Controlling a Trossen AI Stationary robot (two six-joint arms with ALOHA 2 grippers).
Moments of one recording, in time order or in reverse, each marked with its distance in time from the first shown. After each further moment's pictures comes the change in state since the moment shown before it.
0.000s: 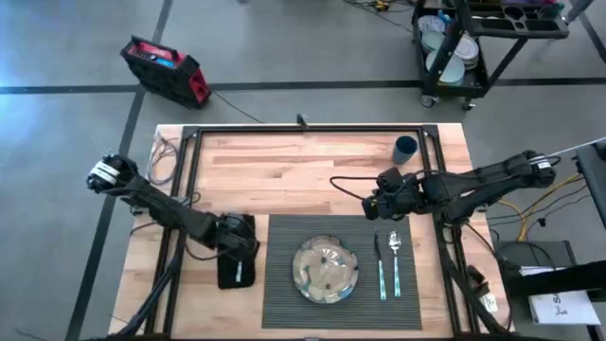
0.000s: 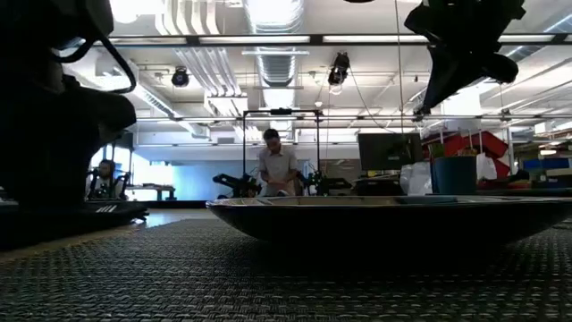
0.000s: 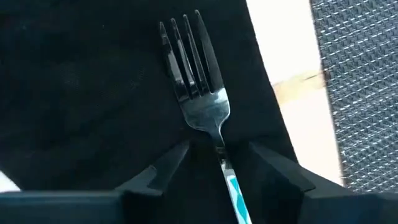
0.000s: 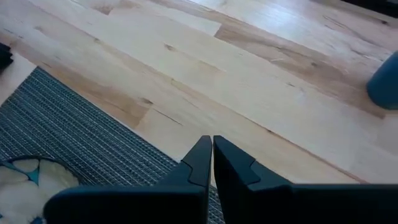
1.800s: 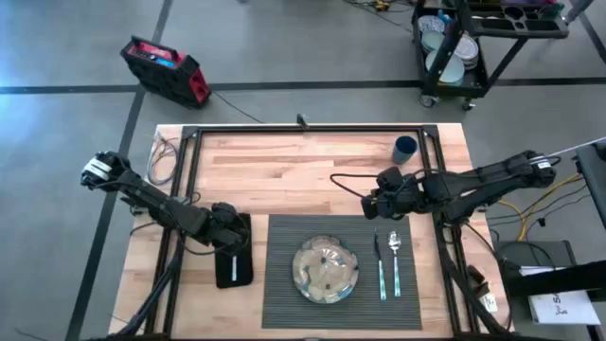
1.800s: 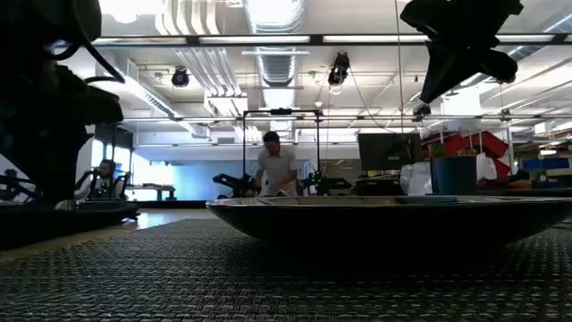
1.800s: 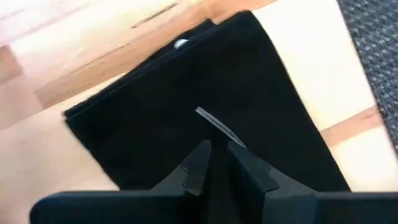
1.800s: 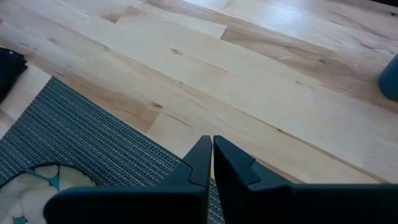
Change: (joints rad) left arm 0.010 -0.124 0.010 -0.255 -0.123 0.084; right arm 0.000 0.000 0.019 0.009 -0.008 0.041
